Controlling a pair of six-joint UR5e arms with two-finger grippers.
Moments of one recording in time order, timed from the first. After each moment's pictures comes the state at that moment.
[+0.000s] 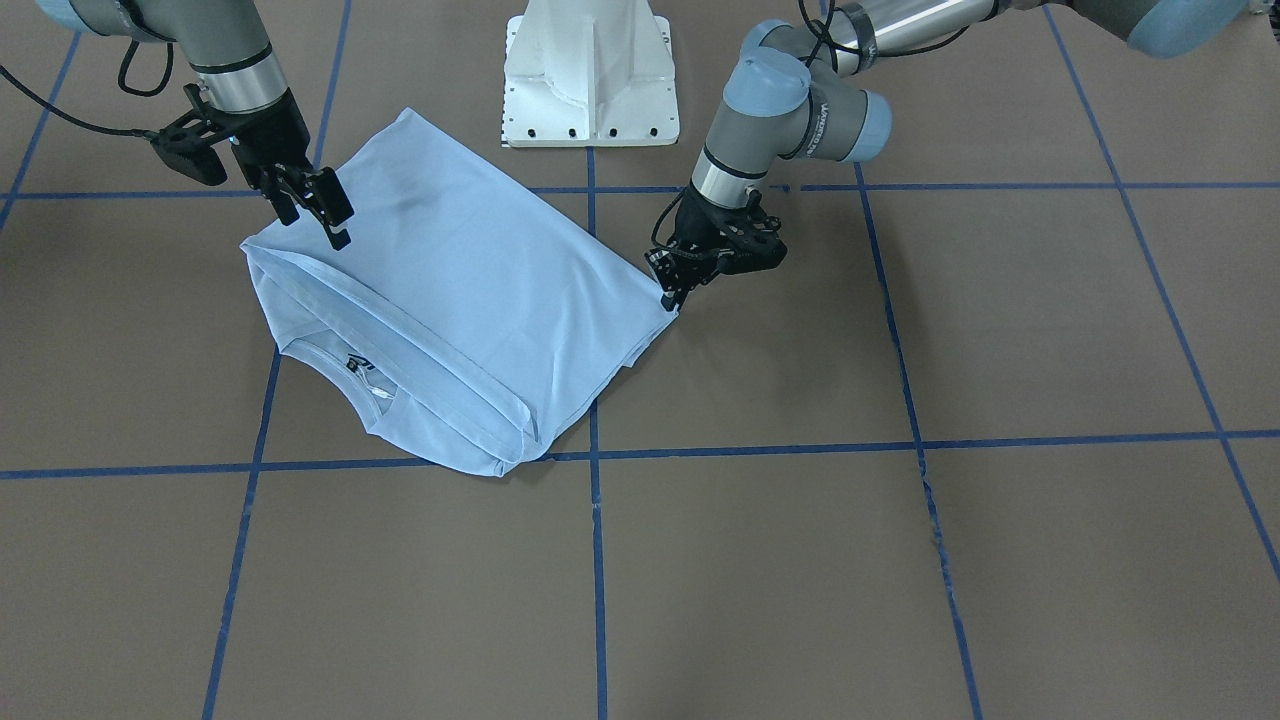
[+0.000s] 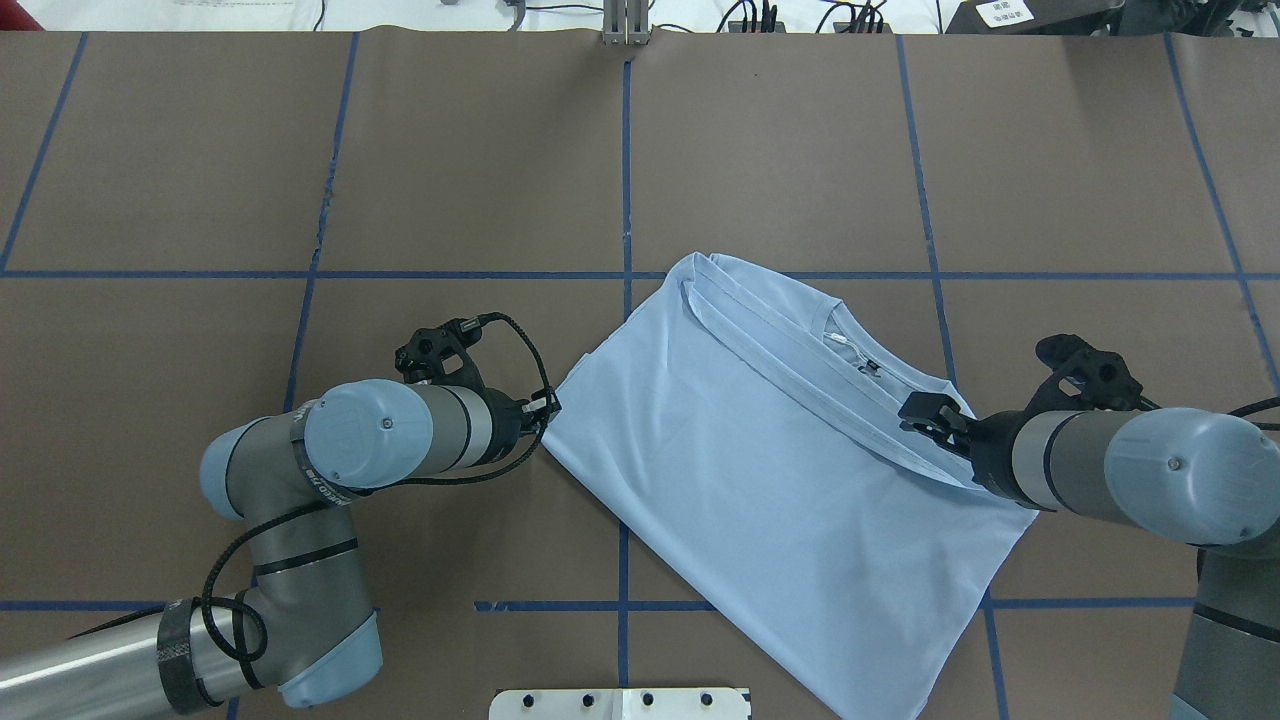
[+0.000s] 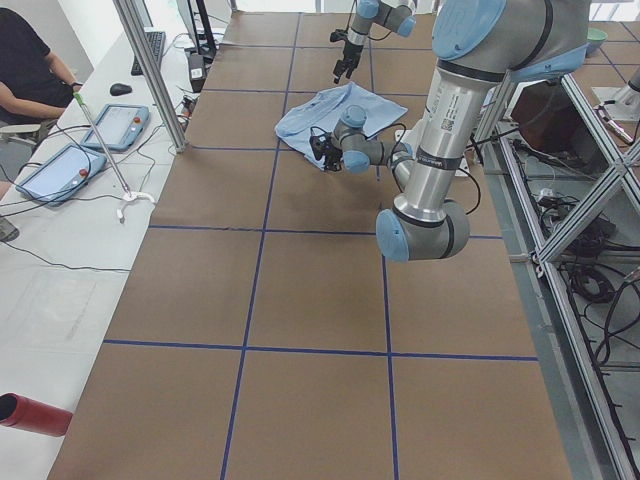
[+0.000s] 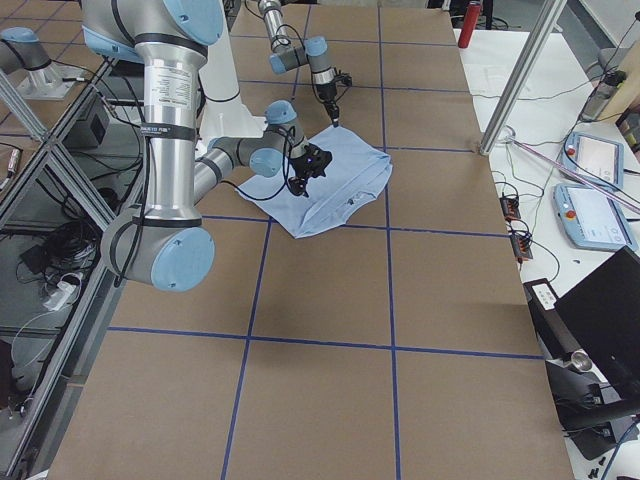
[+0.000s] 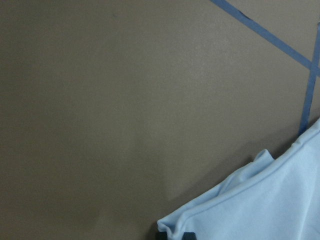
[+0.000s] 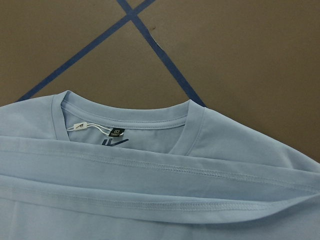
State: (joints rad) left arm -0.39 -2.04 -1.65 -2.12 -1.61 -1.74; right arm 0.43 -1.64 2.17 -1.23 1.60 1.91
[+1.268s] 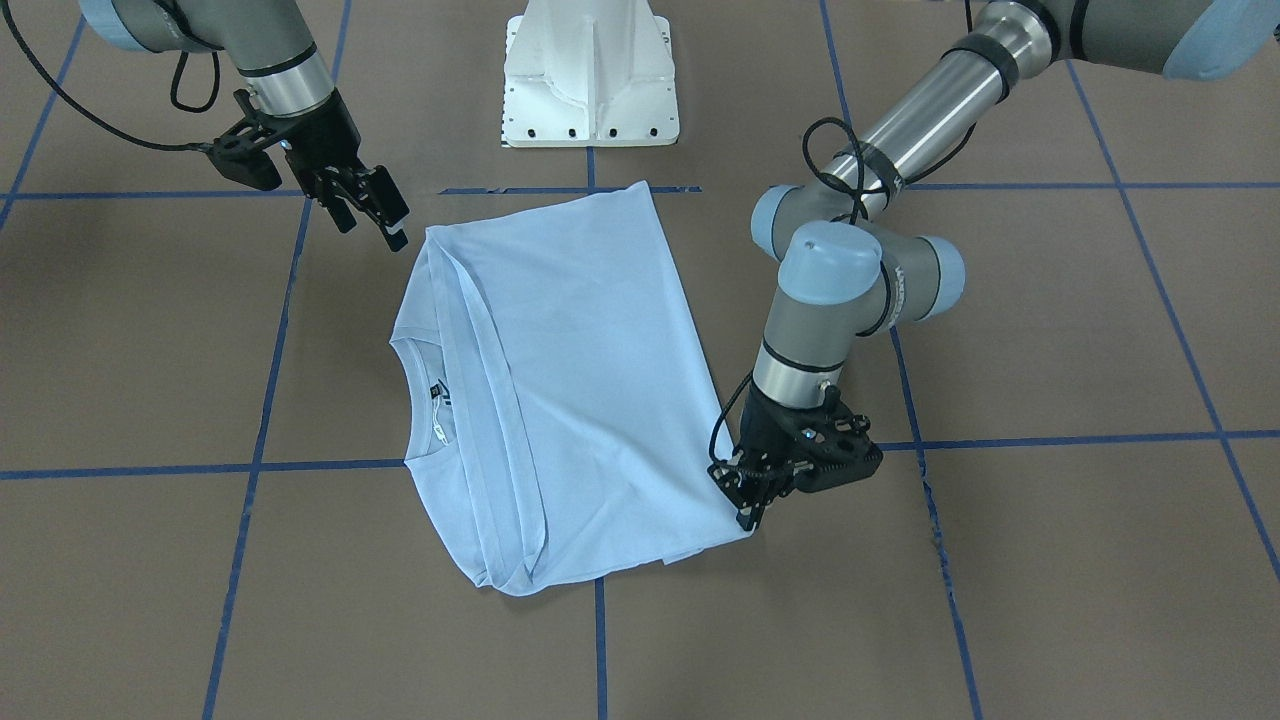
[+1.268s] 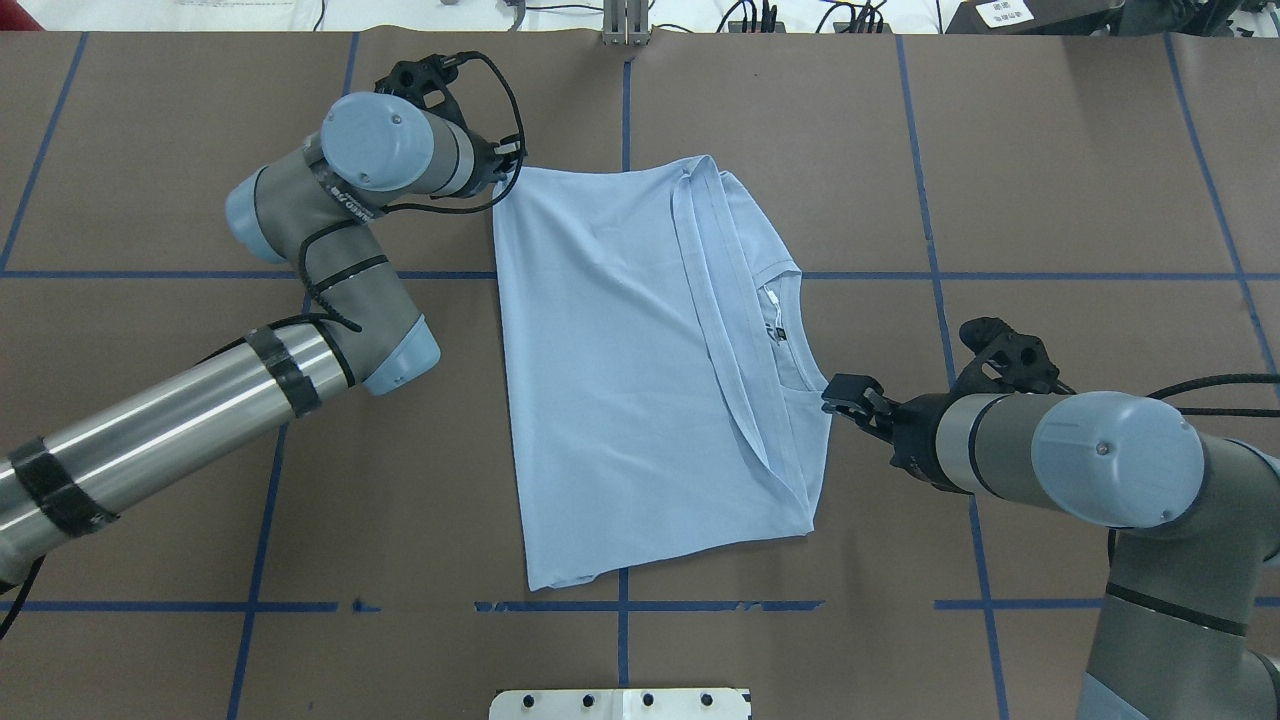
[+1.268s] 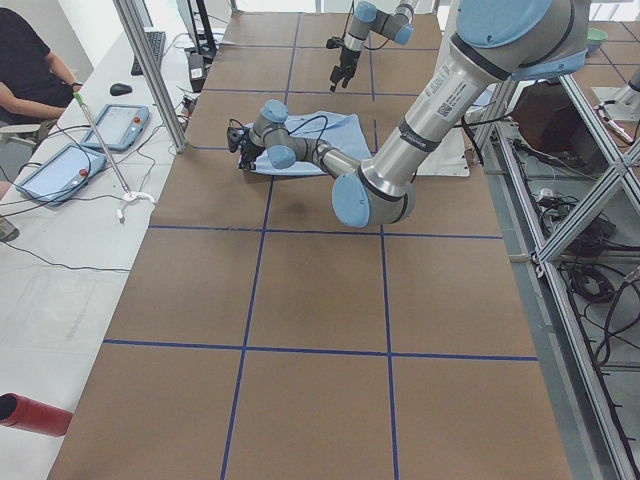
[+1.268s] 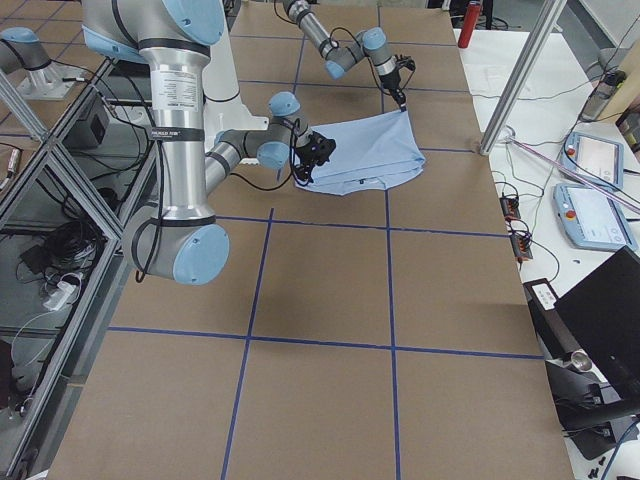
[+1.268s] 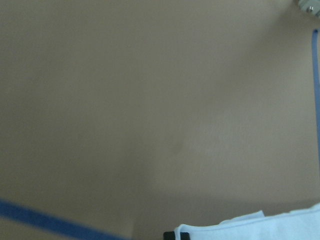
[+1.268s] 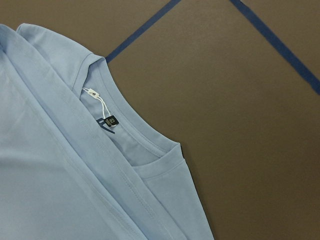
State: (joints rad) left arm -0.75 -2.40 -1.05 -2.32 -1.65 -1.47; right arm 0.42 -1.47 2.10 -1.19 1.59 1.94
